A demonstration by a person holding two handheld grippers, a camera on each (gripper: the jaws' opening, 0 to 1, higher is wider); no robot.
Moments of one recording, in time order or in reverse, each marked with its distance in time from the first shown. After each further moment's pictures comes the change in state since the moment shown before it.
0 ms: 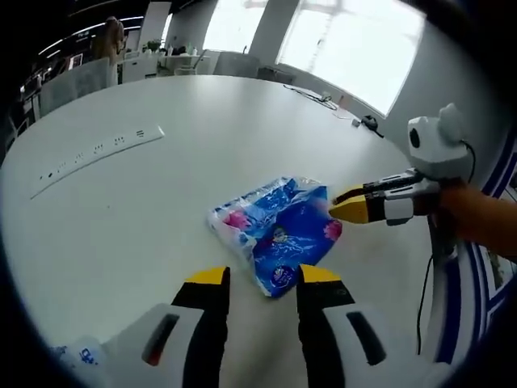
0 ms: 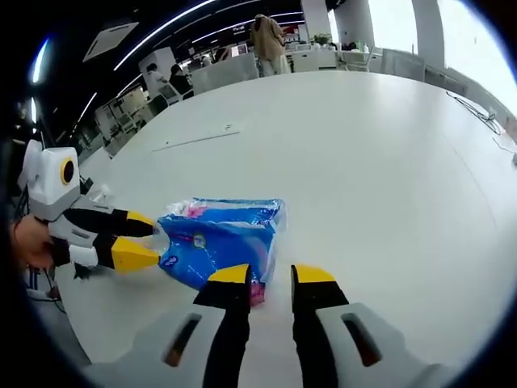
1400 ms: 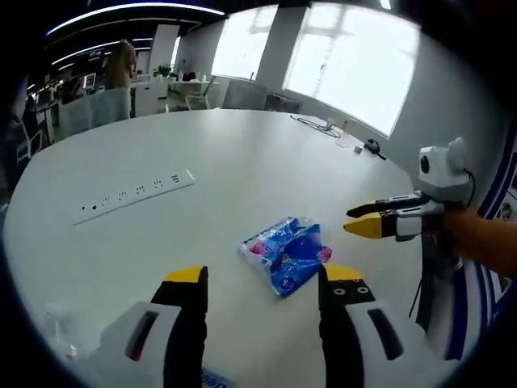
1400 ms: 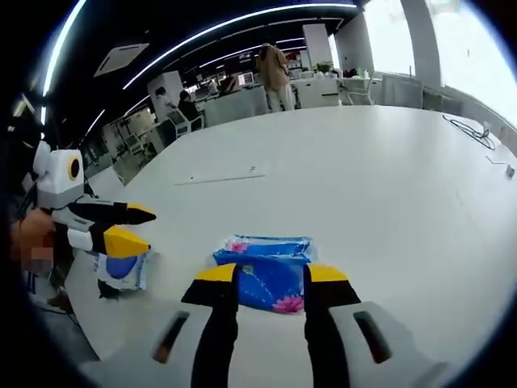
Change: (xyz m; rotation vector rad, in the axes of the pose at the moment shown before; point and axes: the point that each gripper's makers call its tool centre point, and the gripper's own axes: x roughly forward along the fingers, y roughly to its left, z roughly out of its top) left arm -0.085 0.011 0.042 0.007 -0.131 0.055; right arm -0.058 0.045 0.039 -0.005 -0.158 0.029
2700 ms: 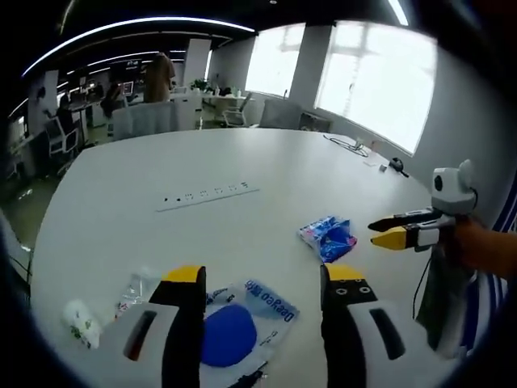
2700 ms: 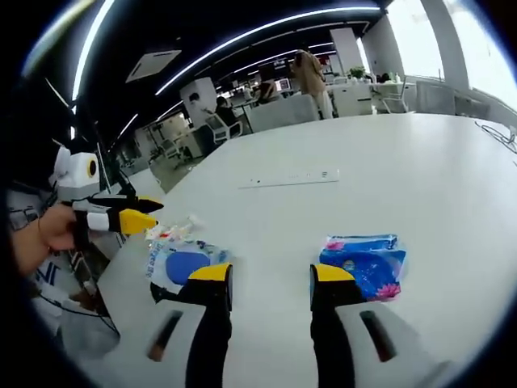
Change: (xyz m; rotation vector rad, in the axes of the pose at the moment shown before) left arm -0.146 0.078 -0.018 -0.059 -0.091 0.179; right arm -0.016 0.128 -0.002 -0.017 -0.032 0.192
